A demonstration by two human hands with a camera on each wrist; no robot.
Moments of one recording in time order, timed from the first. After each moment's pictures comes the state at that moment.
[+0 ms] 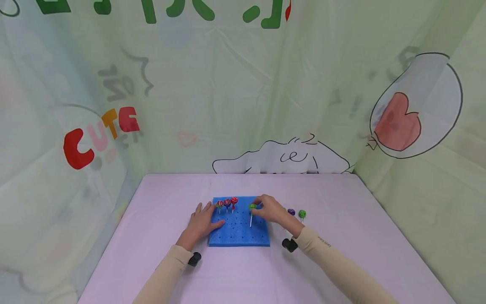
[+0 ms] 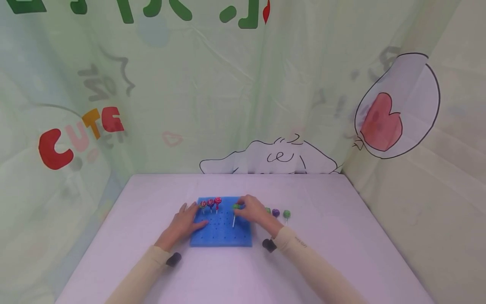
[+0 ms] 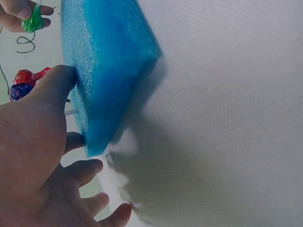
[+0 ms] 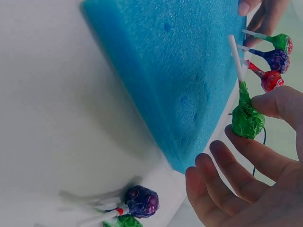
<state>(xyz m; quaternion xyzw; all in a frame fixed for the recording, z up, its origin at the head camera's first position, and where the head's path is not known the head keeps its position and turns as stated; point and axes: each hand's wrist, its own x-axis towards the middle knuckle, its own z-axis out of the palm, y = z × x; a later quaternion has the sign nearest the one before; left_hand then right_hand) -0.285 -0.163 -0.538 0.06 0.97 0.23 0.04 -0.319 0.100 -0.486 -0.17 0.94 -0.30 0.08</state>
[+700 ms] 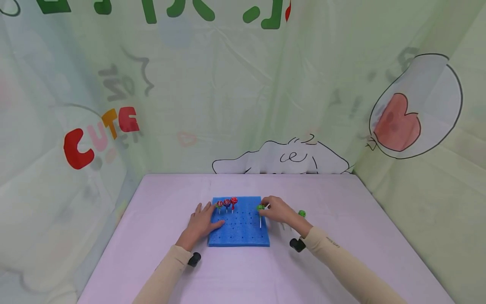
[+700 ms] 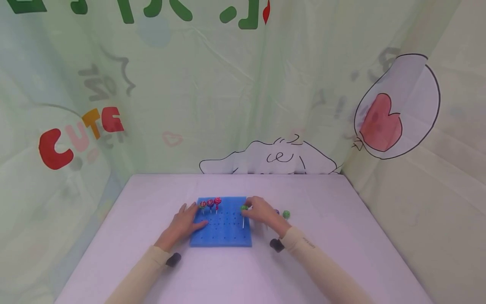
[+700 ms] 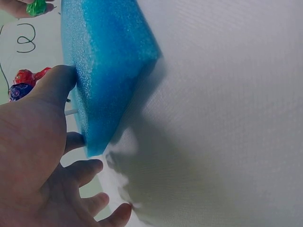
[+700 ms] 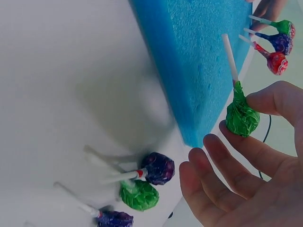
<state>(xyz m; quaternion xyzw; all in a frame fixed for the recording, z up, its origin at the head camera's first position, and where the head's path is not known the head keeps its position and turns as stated) -0.283 -0.162 -0.537 0.07 0.97 0.23 0.04 -0.321 0.123 -0.485 -0.16 0.94 -0.28 0.08</state>
